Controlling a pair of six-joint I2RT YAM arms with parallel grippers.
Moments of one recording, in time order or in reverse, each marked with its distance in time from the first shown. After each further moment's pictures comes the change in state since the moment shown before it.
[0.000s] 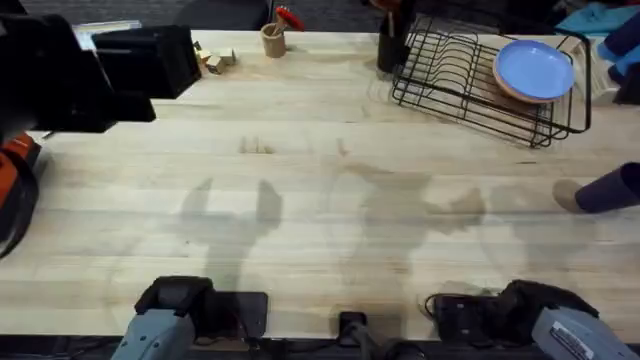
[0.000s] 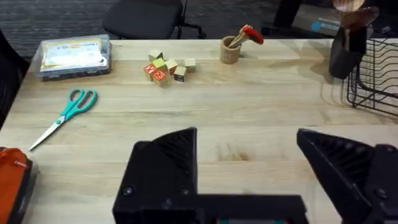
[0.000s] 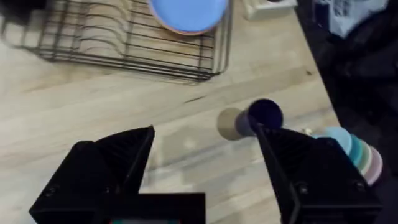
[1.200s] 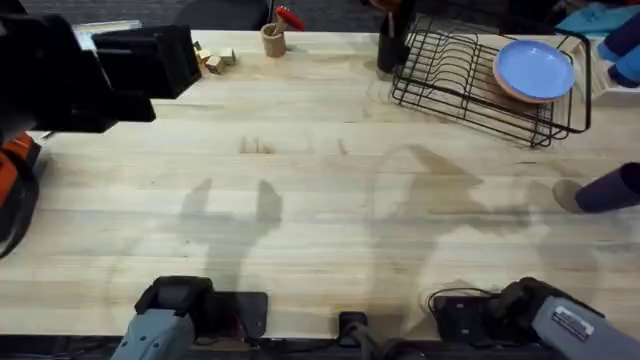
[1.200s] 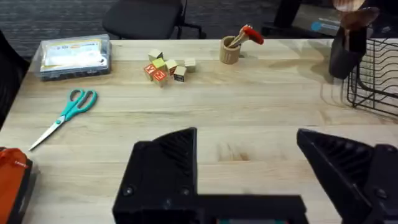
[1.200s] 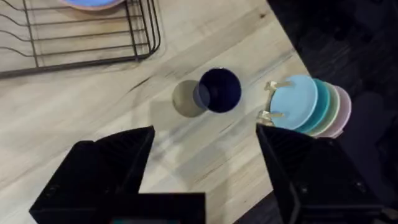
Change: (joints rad) left arm 0.000 0.000 0.000 0.000 0.000 0.000; right arm -0.290 0.168 0.002 0.002 0.045 0.007
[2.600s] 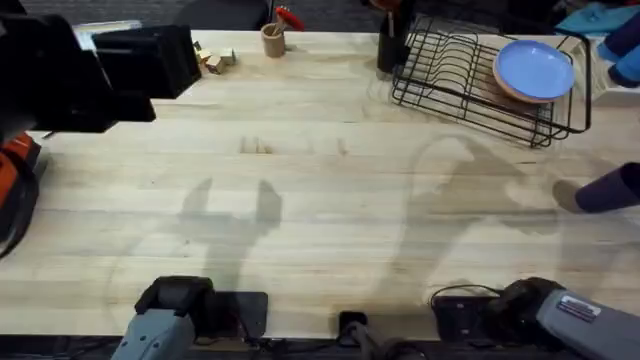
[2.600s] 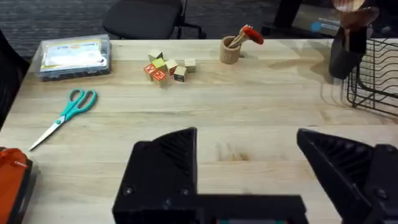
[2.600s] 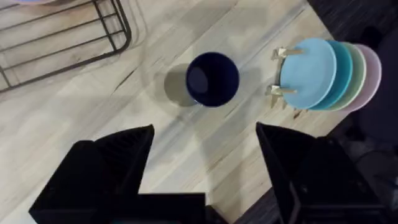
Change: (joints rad) left arm 0.000 0.000 0.000 0.000 0.000 0.000; right arm -0.157 0.183 0.000 0.005 -0.070 0.068
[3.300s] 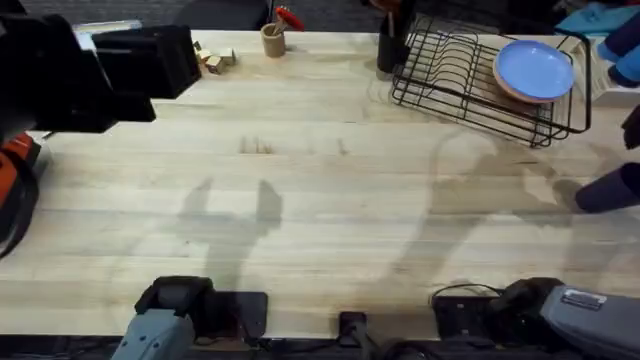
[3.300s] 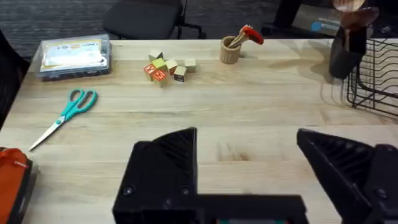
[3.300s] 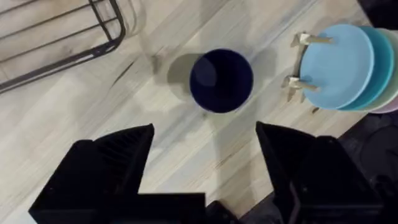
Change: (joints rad) left arm 0.000 0.000 0.000 0.000 0.000 0.000; right arm -0.049 0.141 0.000 0.008 -0.062 0.007
